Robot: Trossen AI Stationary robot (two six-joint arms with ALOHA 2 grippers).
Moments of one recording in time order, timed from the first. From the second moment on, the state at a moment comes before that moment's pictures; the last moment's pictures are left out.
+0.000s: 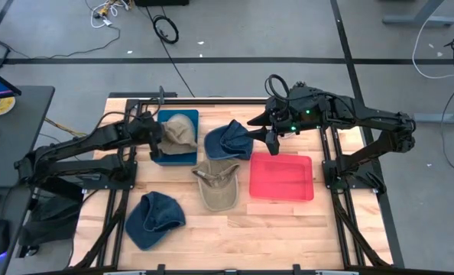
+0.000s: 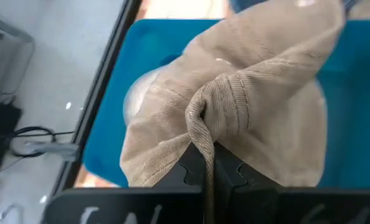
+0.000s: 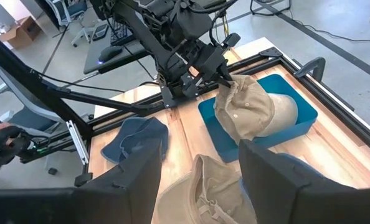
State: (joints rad) left arm 0.45 0.78 0.57 -0.63 -0.24 0.34; right arm -0.02 1.37 1.67 -0.74 0.02 0.34
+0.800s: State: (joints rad) left arm 0.42 0.78 0.55 -0.58 -0.22 0.33; right arm -0.02 1.37 1.67 -0.74 0.02 0.33
